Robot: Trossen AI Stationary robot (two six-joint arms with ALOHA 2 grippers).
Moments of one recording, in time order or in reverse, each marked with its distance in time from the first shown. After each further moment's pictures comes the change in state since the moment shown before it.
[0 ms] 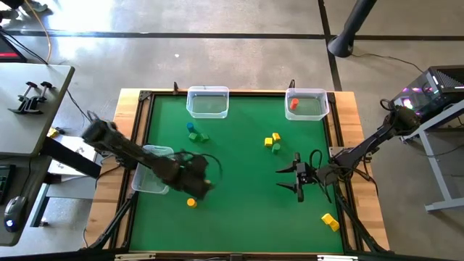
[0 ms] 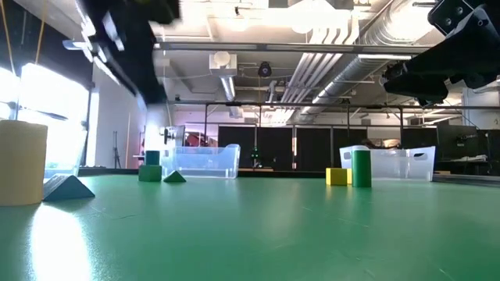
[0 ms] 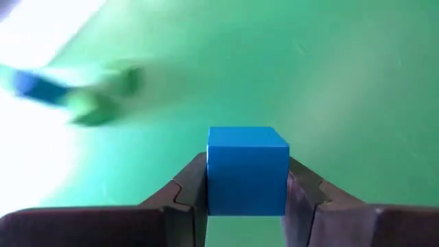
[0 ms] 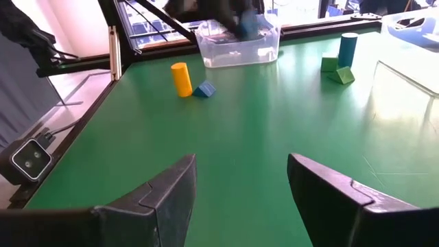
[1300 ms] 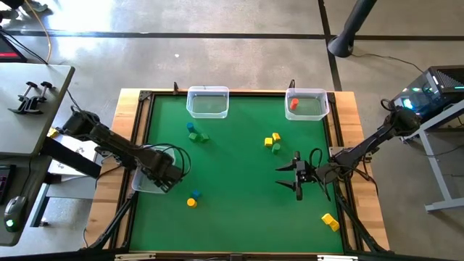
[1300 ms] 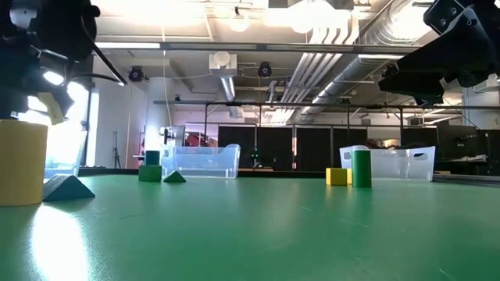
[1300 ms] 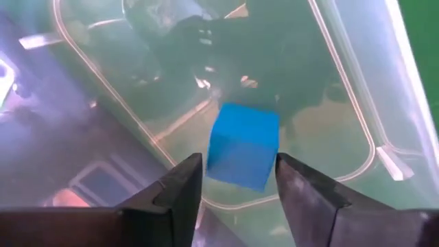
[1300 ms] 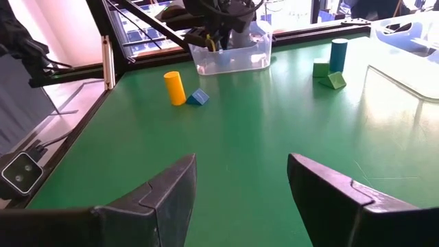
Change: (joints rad) left arm 0.074 -0.263 -0.517 -0.105 0.712 -0.142; right arm -0.025 0.000 0.000 0.020 0.004 -0.001
